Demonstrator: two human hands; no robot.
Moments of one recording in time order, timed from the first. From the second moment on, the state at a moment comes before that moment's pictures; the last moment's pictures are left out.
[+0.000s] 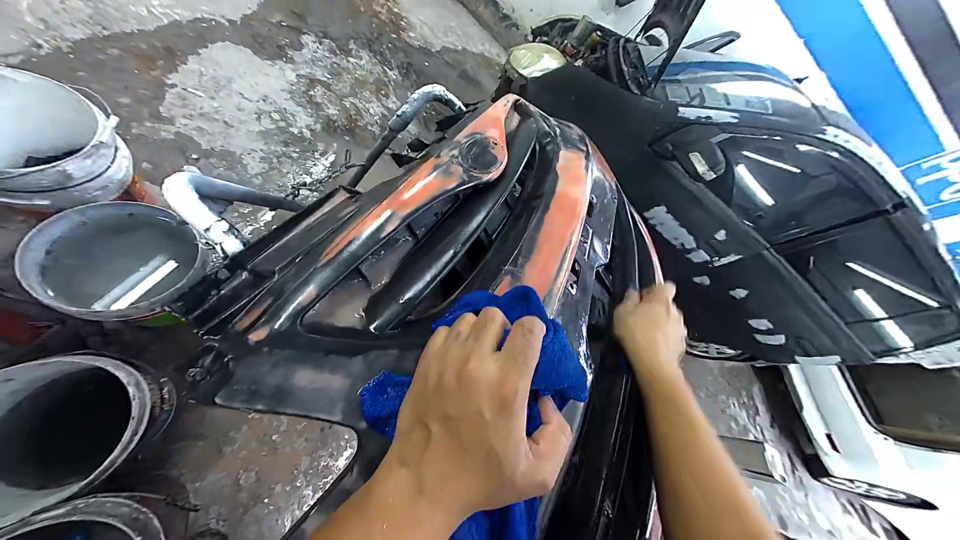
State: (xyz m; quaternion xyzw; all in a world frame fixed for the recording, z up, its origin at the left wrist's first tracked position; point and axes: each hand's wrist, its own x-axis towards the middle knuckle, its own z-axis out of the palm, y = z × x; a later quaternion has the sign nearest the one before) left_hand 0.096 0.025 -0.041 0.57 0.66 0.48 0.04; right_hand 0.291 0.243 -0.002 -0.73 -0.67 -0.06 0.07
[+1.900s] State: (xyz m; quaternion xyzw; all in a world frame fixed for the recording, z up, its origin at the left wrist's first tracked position) left_hand 0.081 0.019 -0.025 0.60 0.65 0.45 0.10; right_hand 0.294 -0.016 -0.025 -0.76 -0.64 -0.04 0.11
